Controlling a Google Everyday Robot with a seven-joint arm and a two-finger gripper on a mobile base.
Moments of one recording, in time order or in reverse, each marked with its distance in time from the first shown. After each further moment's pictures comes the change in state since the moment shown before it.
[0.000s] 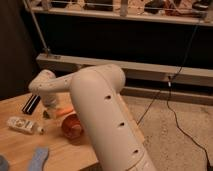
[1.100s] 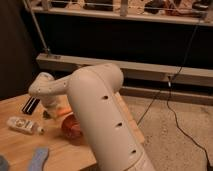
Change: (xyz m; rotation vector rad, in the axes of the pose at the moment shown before) arm 0.005 -0.010 0.008 0.068 0.019 0.048
